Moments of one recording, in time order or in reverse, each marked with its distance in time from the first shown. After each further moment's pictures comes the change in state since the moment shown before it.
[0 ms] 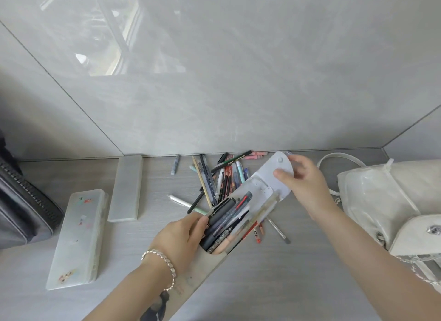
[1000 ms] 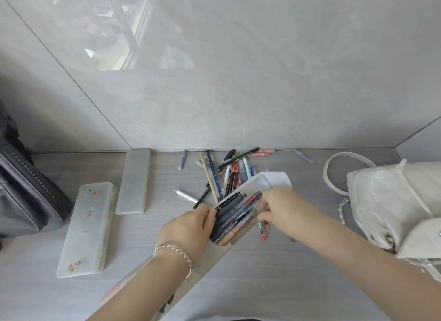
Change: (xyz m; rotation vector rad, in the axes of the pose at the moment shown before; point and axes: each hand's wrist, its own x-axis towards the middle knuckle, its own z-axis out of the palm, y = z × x) left_hand 0.002 0.010 0.004 0.315 0.065 -0.017; right_hand -0.031 -0.020 0.039 -1.100 -0.632 -0.028
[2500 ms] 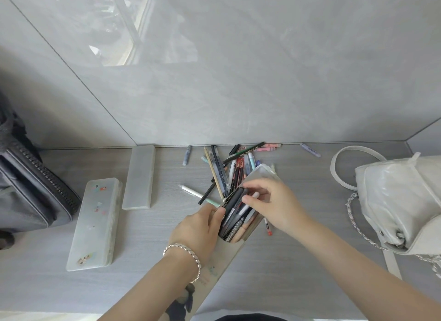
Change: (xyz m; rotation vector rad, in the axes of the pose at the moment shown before) left_hand -0.007 0.003 0.003 -0.297 -0.049 -0.094; right_hand 0.011 -0.004 0.032 0.713 0.376 -0.223
